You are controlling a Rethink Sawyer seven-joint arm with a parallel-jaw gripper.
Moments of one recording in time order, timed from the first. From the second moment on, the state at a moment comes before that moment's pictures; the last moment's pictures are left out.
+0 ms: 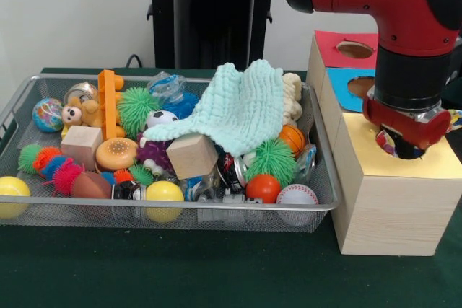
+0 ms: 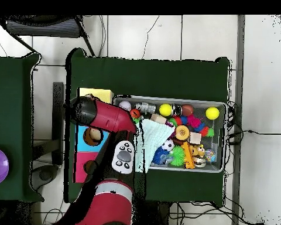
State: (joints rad) arm 0.16 -0.36 -0.17 1.40 0.50 0.49 2.45
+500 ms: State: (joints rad) arm 0.18 -0.41 -0.22 1.41 0.49 0.59 2.45
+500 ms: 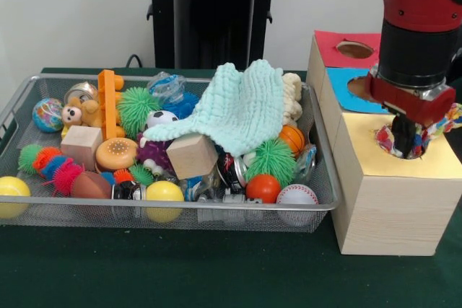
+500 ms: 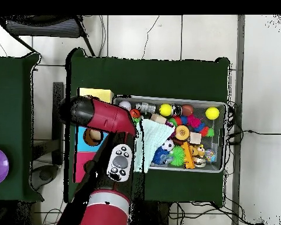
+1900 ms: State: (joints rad) arm 0.23 -0.55 -0.28 1.45 0.51 0.68 2.45
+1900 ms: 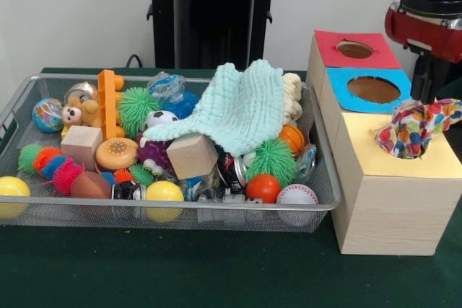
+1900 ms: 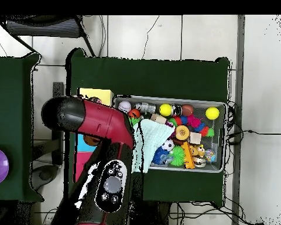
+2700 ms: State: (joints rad) arm 0.23 -0.56 -0.19 1.61 0.61 0.68 2.45
